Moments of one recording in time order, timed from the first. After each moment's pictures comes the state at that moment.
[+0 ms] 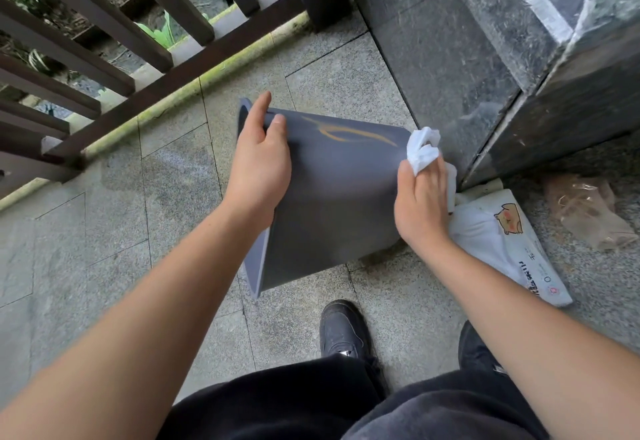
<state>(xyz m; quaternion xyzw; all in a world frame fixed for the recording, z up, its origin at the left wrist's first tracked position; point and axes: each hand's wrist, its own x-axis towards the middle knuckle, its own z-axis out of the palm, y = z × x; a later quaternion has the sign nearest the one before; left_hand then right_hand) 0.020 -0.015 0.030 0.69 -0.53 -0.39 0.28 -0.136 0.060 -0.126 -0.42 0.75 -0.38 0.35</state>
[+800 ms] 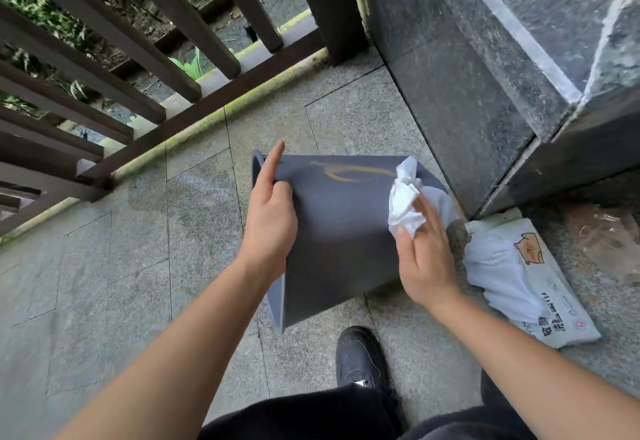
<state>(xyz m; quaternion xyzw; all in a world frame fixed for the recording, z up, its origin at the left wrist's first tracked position) 0.056 -0.002 0.012 0.69 -0.51 -0.41 0.32 -0.118 0.085 -0.134 -0.56 0.63 -0.46 0.29</state>
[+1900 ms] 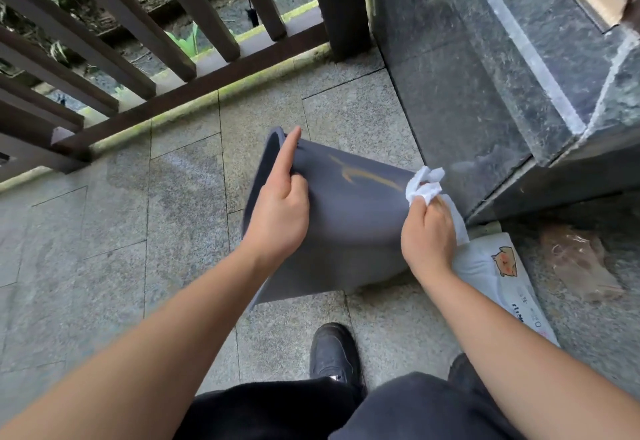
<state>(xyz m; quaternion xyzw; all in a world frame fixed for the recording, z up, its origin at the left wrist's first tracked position) 0.049 0.005 0.014 0.62 -0.64 -0.36 0.26 -0.134 0.048 -0.117 -0.36 0.79 -0.39 0.32</state>
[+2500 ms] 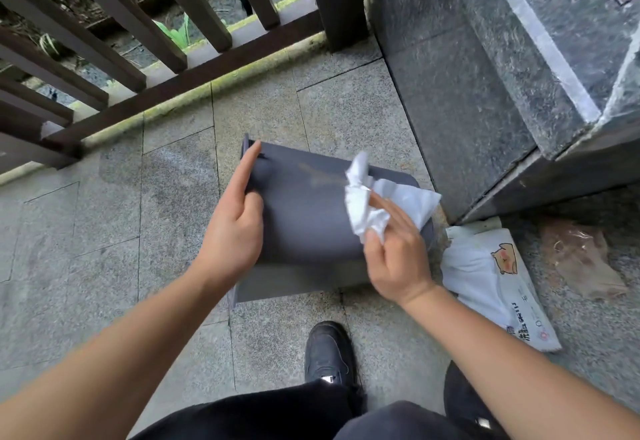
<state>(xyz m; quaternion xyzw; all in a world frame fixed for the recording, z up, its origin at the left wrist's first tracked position) 0.088 0.018 0.012 0.64 -0.64 -0.35 0.26 -0.114 0.077 -0.112 -0.65 0.57 -0.45 0.22</state>
